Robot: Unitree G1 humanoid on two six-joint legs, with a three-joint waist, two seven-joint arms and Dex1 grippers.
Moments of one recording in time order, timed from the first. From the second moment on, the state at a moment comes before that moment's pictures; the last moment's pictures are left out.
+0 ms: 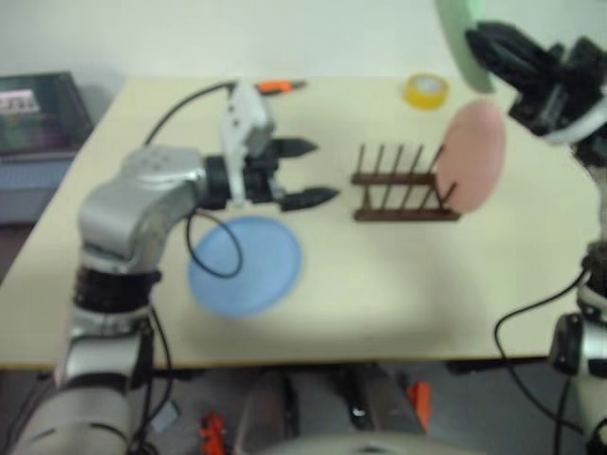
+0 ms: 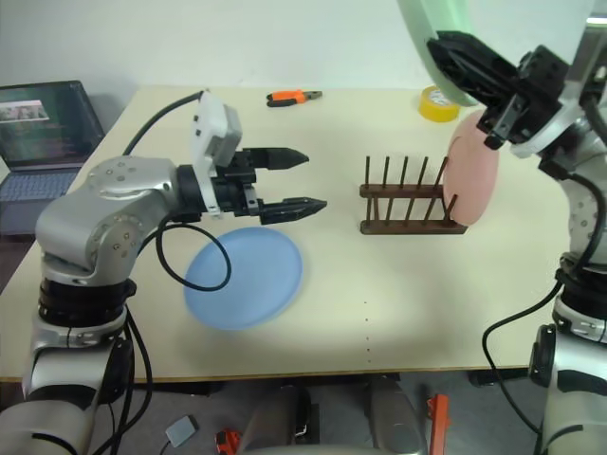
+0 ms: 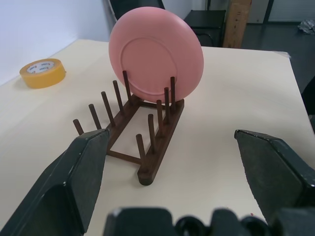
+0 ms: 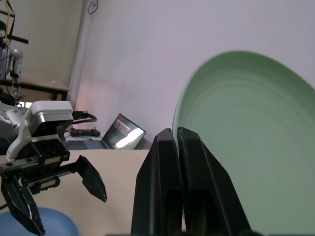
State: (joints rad) left arm -0.79 0.64 -0.08 -0.23 -0.55 0.80 -0.91; right arm -0.75 -0.65 -0.27 -0.19 0.76 0.48 0.84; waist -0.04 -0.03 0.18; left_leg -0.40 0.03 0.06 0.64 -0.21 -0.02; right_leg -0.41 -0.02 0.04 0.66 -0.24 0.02
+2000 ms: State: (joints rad) left arm -0.79 0.63 -0.07 -0.27 -0.55 0.80 -0.89; right arm -0.55 -0.42 -0.31 -0.16 1.04 0.65 0.50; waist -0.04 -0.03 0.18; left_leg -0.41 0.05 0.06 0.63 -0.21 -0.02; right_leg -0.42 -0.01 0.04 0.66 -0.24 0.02
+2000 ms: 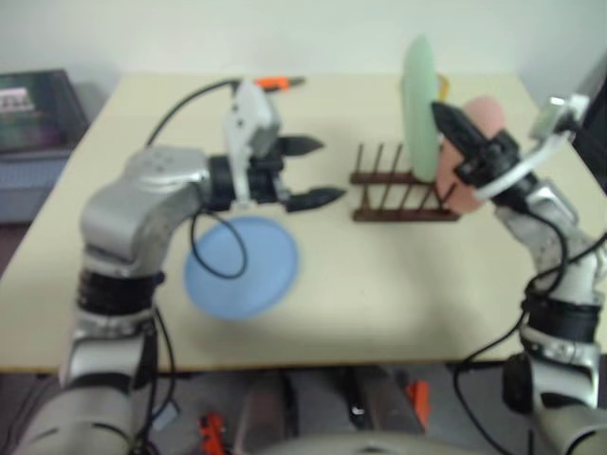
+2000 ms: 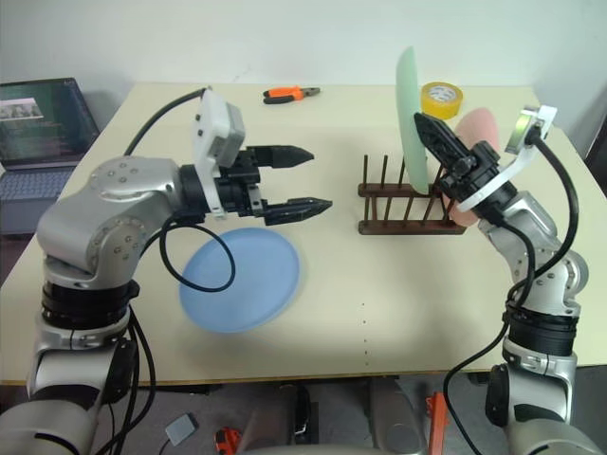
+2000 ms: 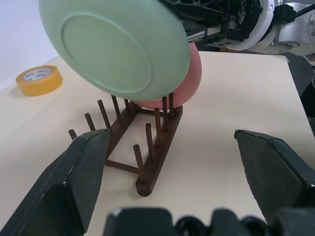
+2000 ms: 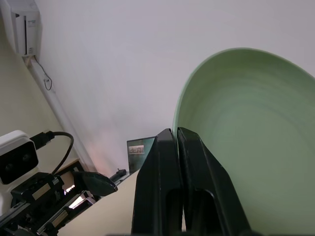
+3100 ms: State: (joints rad) left arm -0.79 0.63 -0.07 -0.27 -0.55 0.80 -0.89; right arm -0.54 -0.39 -0.33 -0.08 1.03 0.64 0.51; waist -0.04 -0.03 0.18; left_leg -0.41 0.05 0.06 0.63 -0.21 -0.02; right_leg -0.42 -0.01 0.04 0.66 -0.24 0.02
